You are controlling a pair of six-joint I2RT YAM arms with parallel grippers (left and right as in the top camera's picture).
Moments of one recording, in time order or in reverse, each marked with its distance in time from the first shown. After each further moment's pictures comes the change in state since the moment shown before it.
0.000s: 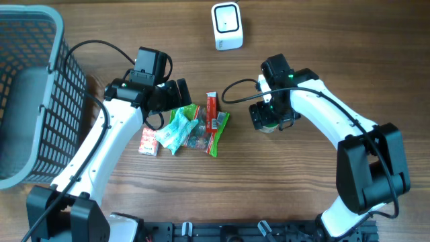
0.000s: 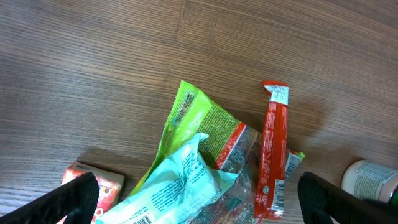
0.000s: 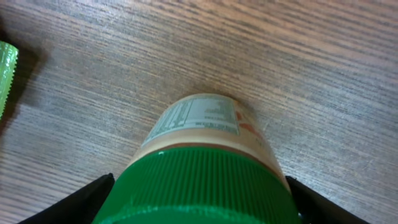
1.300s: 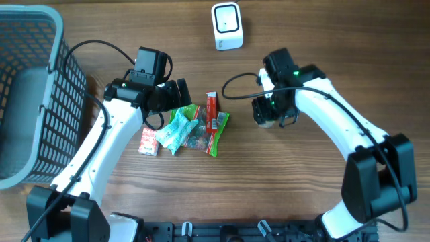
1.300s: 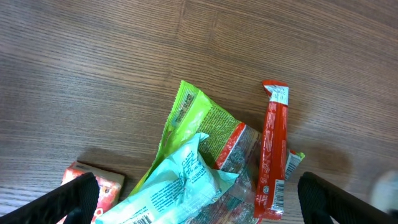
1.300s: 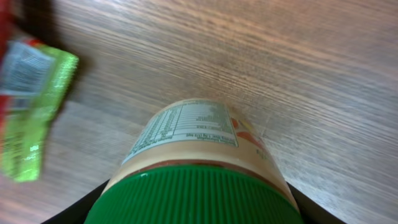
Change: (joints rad) left arm 0.000 0.000 0.000 0.000 0.000 0.000; right arm 0.000 -0.067 0.069 -0.079 -0.035 0.019
